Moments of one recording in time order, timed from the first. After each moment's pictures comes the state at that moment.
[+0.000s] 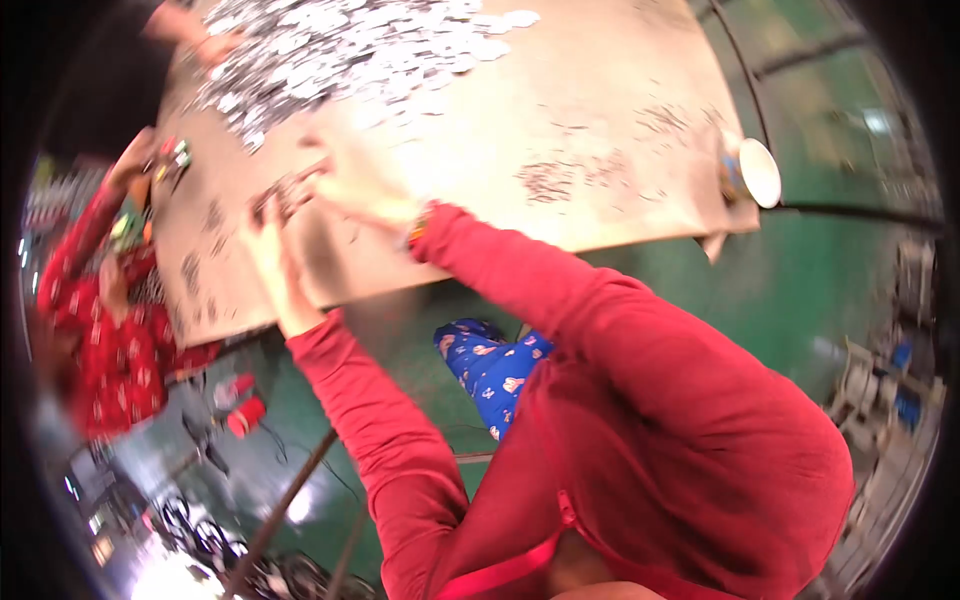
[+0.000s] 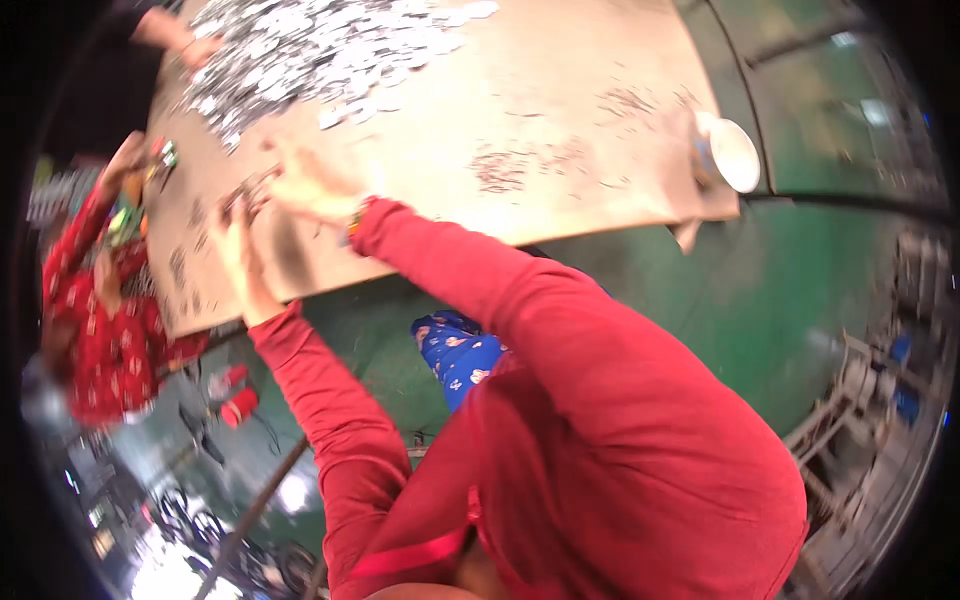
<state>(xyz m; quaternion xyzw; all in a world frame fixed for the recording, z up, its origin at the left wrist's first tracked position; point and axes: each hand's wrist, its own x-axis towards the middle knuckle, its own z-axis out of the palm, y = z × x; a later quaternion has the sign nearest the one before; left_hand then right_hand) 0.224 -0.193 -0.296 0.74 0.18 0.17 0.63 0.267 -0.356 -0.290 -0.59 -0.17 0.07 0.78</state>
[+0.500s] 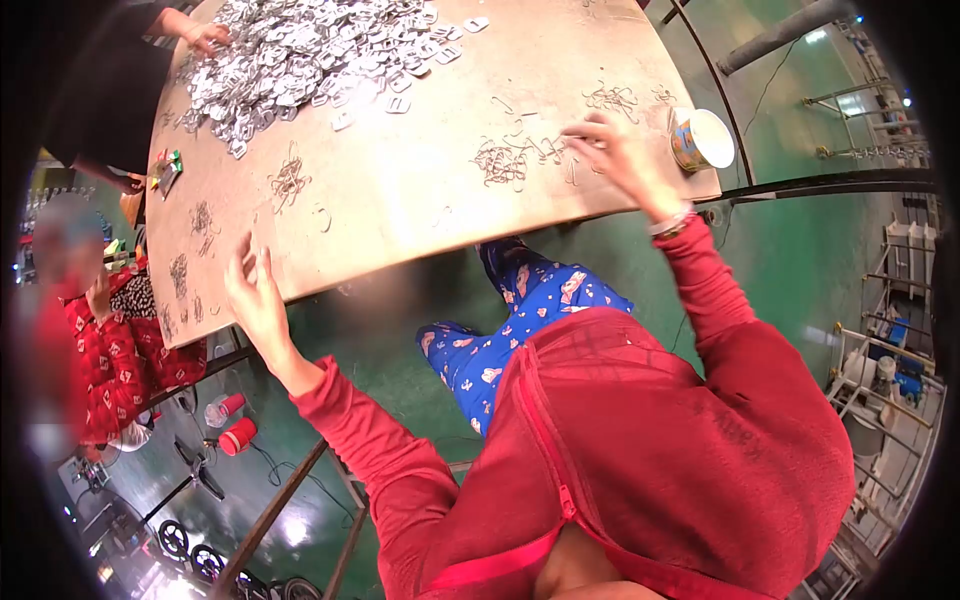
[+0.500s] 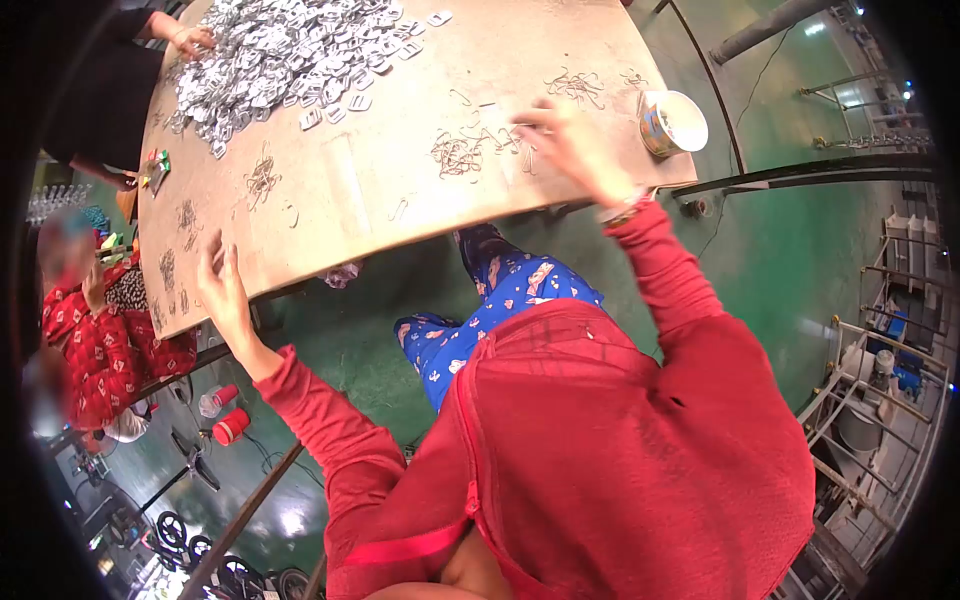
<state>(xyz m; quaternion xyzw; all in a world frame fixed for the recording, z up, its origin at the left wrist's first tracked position) 0.119 -0.240 -0.223 0.91 0.15 0.19 0.33 0.197 -0.689 -0.258 -0.94 -0.18 -0.07 0.29</state>
